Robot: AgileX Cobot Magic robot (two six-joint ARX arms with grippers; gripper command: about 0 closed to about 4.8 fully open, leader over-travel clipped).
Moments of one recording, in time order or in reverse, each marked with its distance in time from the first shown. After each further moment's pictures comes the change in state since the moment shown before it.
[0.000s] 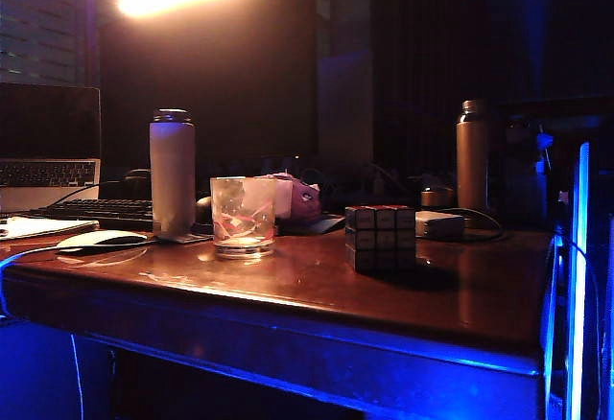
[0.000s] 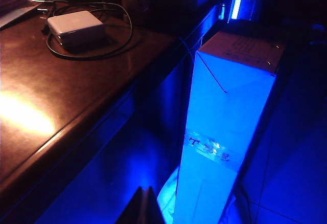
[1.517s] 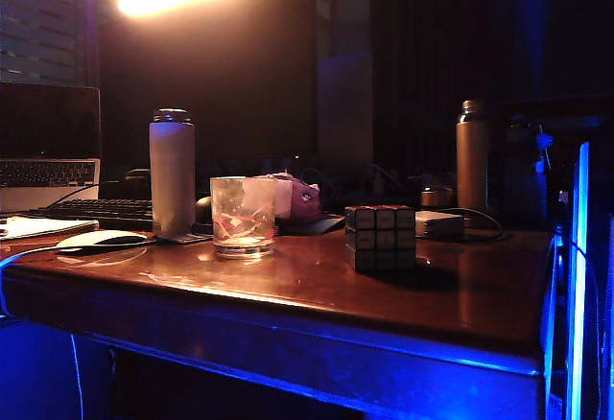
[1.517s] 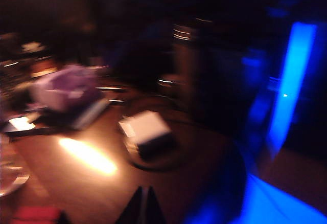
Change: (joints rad) left arm -0.023 0.886 1.164 -0.412 0.449 0.184; right arm 0.002 0.705 0.709 0.048 -0.226 0.074
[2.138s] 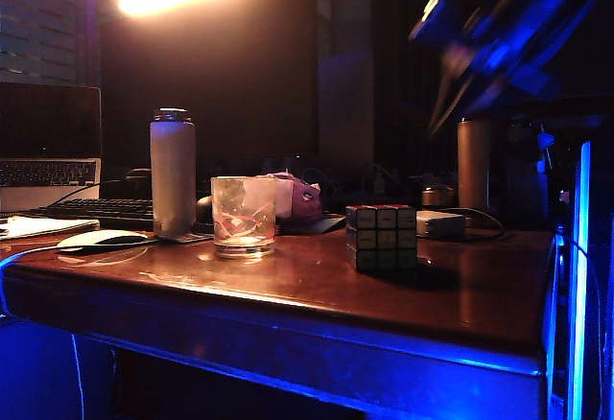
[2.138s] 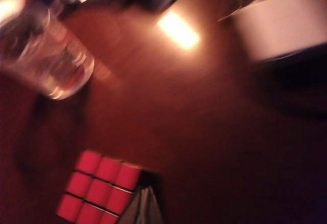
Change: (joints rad) left arm -0.074 0.160 0.153 -0.153 -0.117 0.081; right arm 0.235 0.800 0.414 -0.190 -0.159 0.014
